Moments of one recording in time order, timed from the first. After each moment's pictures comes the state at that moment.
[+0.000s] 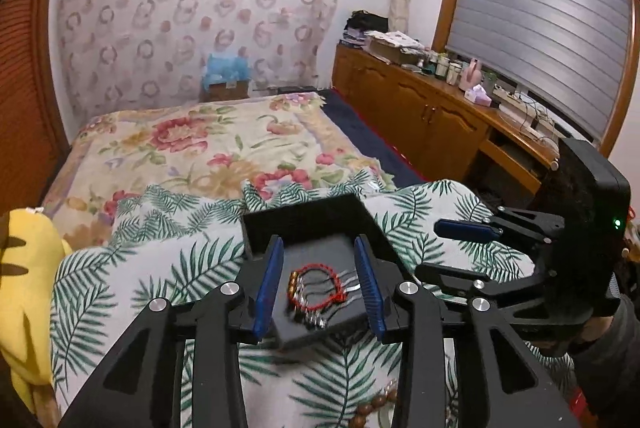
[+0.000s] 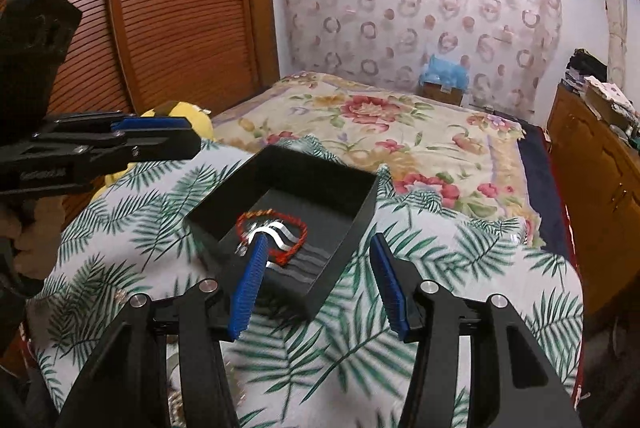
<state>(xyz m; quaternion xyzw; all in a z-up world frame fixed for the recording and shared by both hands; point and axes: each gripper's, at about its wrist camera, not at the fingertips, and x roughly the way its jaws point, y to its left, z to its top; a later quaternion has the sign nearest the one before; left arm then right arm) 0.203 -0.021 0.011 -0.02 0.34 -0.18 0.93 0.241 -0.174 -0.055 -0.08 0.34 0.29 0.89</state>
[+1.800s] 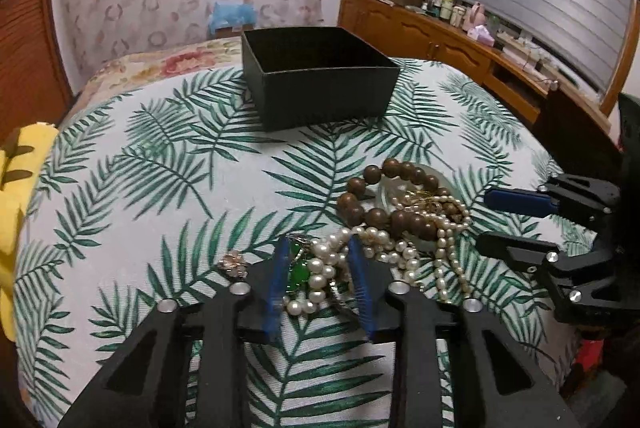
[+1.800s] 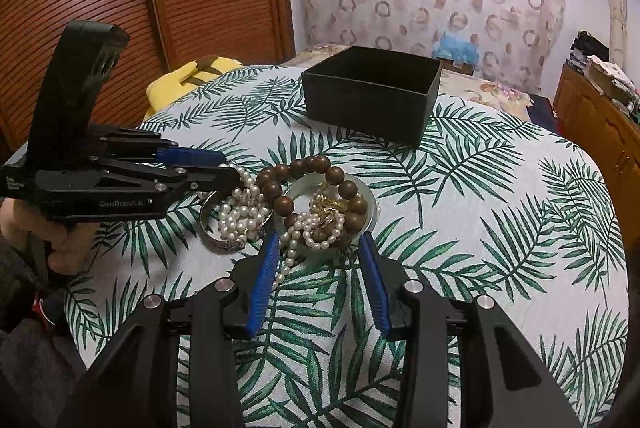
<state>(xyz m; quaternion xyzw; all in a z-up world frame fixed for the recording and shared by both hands) 0.089 -0.016 -0.086 0.00 0.41 -0.17 0.90 0.090 -0.167 -0.115 -0.08 0.36 0.30 0.88</state>
